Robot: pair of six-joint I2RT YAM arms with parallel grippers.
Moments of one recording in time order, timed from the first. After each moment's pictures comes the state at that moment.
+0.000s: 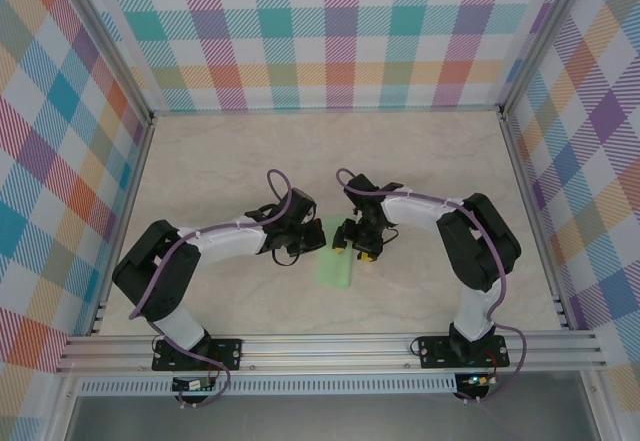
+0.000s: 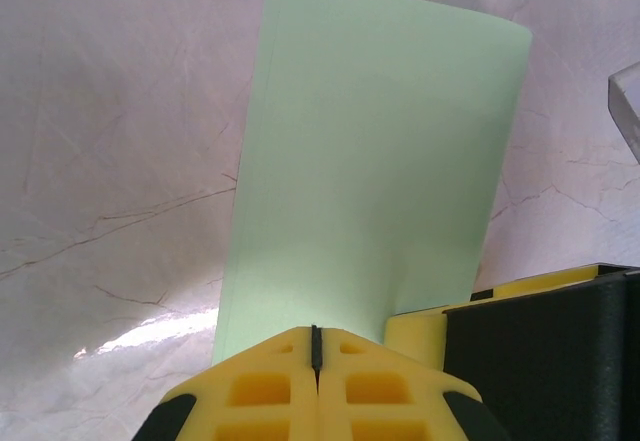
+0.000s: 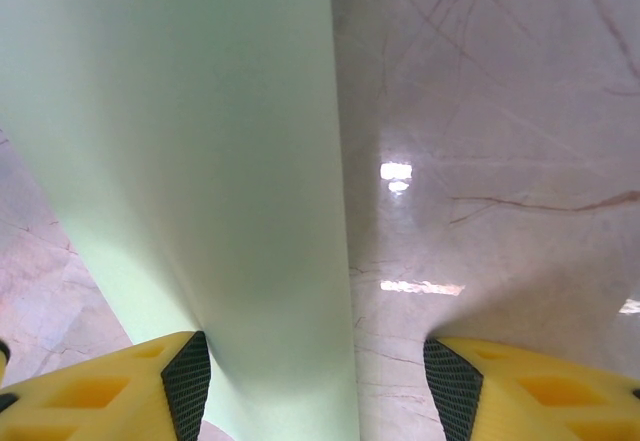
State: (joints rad) left arm -0.72 1.64 0.89 -0.22 0.21 -0.92; right arm 0.64 1.84 1.12 -0.71 -0.35 0.84
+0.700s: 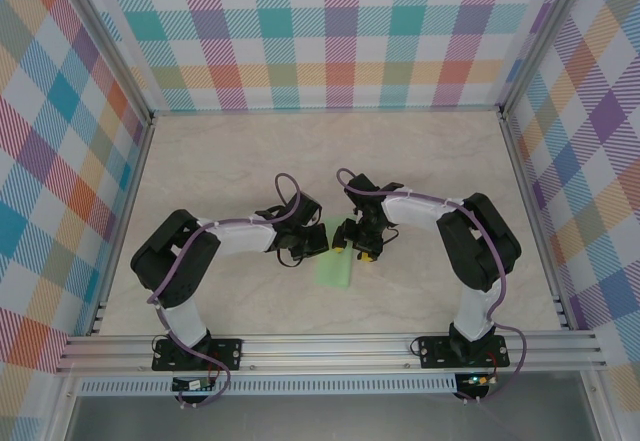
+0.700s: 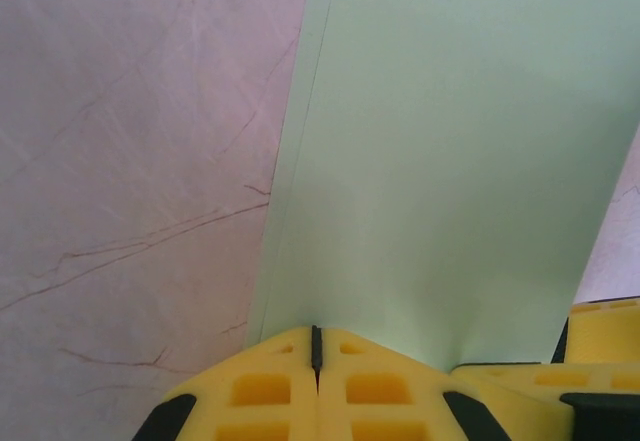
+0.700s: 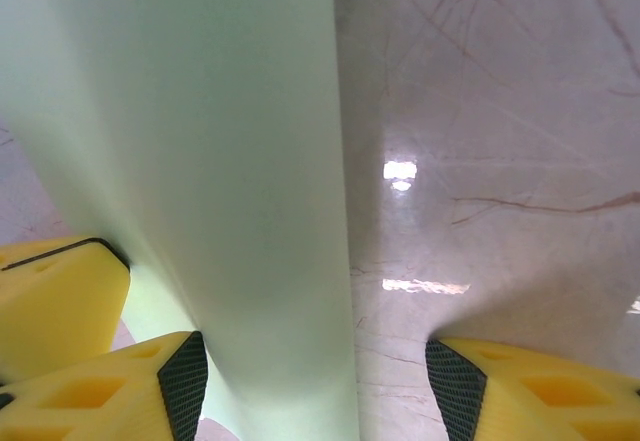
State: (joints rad) left arm -0.72 1.76 0.91 -0.19 0.24 -0.92; right arm 0.64 1.85 1.12 -0.71 -0.35 0.84
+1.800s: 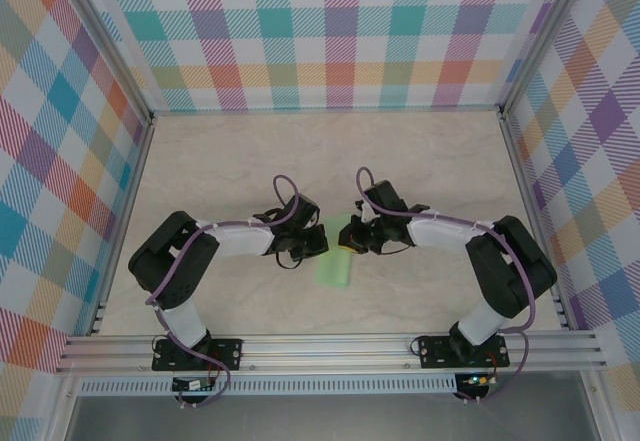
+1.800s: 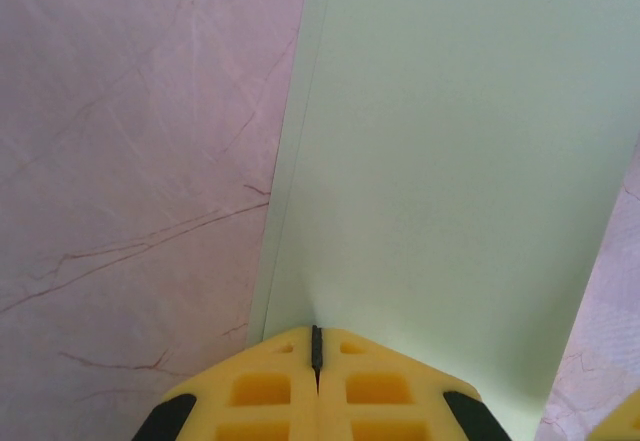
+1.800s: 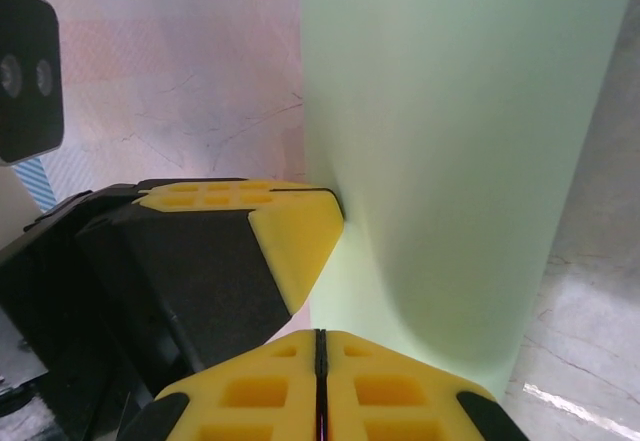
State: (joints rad) left arm -0.72 1.75 0.87 -0.13 0.24 -0.92; right arm 0.60 1.61 0.82 -0.21 -0.55 0.88
